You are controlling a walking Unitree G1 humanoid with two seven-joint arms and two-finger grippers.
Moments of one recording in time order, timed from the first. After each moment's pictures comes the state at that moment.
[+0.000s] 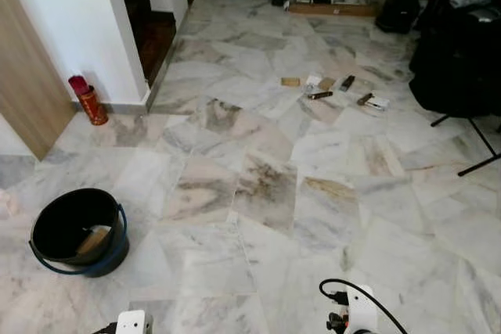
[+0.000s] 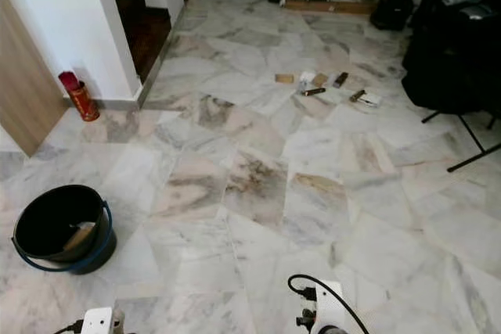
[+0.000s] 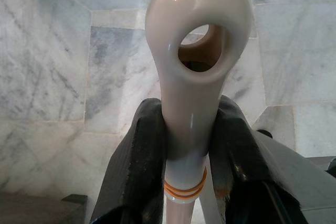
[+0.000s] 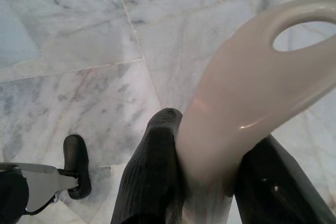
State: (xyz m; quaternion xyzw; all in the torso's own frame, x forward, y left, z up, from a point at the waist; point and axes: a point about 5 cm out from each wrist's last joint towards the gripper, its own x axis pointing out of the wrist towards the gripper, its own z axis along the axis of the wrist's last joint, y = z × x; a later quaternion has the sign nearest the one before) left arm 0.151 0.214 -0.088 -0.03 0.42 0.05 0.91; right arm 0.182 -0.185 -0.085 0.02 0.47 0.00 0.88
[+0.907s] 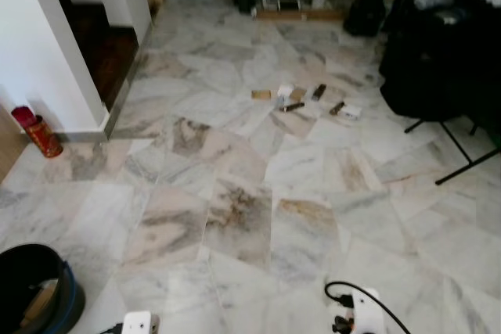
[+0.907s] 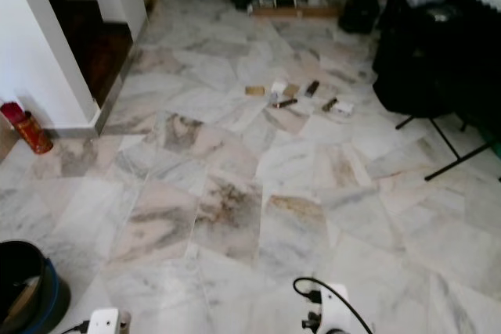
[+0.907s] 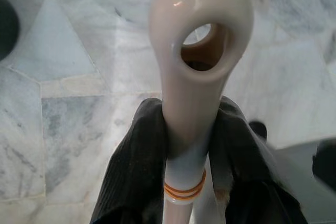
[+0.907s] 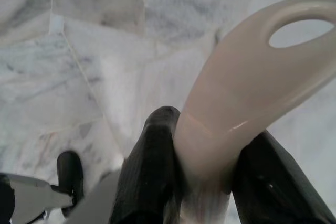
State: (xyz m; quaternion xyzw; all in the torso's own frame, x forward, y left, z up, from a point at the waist) left arm 0.151 0.206 -0.090 -0.03 0.42 0.04 0.90; right arm 0.178 -0.194 -0.086 0.02 0.47 -0.01 0.88
